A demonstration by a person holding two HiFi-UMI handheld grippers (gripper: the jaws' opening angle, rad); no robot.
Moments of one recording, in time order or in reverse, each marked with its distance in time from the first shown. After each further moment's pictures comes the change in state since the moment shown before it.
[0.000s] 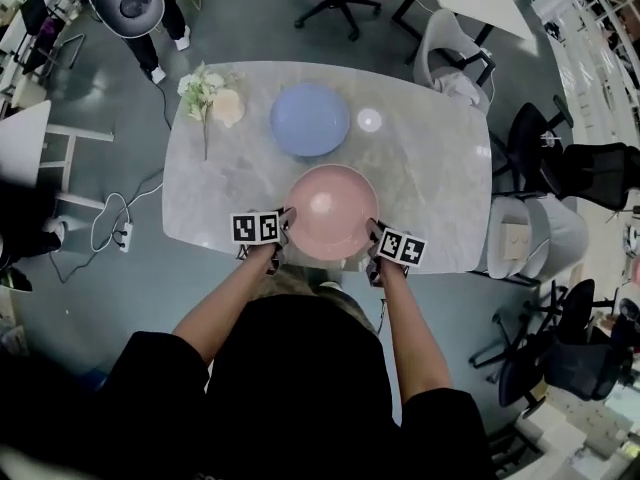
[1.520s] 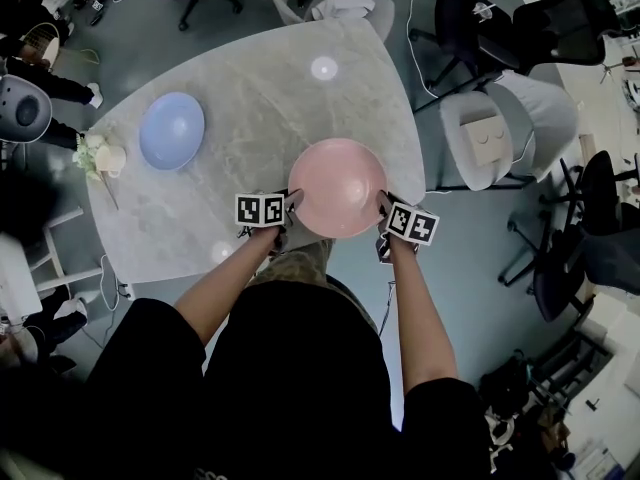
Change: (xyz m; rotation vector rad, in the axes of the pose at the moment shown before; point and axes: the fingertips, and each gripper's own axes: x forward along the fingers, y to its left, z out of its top) left arm 0.256 -0.233 -0.117 0.325 0.319 -0.140; right arm -0.148 -0.323 -0.010 0.276 -0.183 -0.172
